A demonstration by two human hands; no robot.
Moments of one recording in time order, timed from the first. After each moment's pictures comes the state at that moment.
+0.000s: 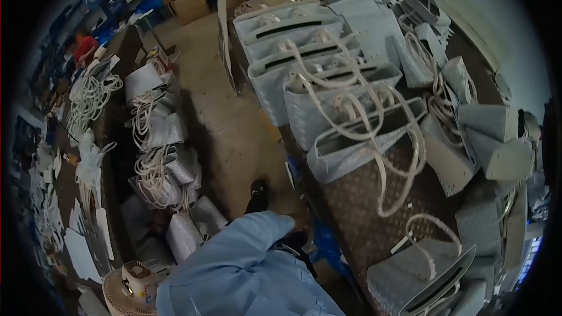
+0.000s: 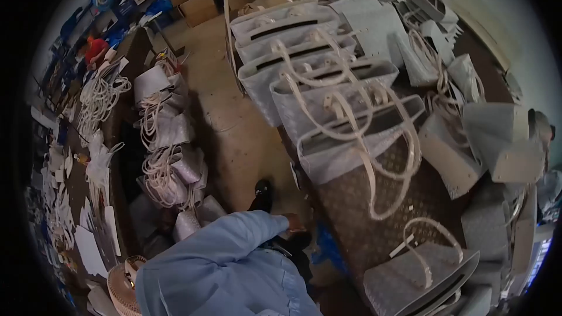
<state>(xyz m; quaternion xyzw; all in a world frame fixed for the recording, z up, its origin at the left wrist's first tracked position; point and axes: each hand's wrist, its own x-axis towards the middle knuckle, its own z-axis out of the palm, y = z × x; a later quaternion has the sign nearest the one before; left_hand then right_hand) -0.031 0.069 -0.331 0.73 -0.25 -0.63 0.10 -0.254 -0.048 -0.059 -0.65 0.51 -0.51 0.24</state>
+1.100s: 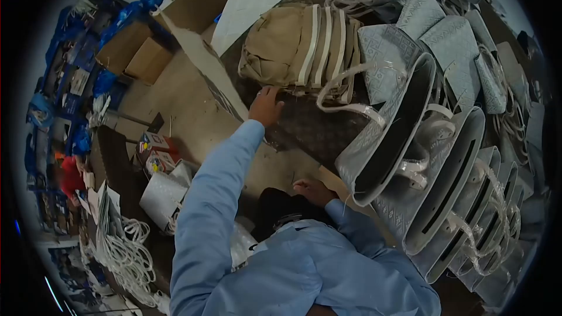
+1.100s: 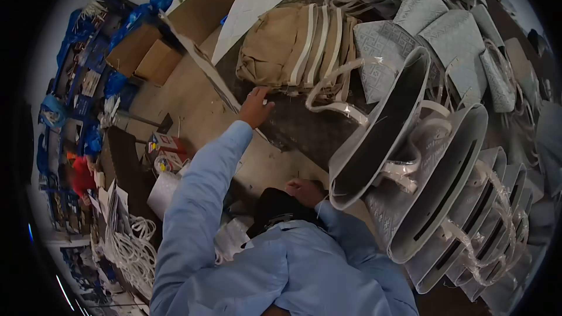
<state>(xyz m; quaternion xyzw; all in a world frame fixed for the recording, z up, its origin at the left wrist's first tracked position) 0.932 0.146 0.010 0.88 -0.42 -0.08 0.19 0.649 0.133 -0.105 -0.67 0.15 0.05 0.72</state>
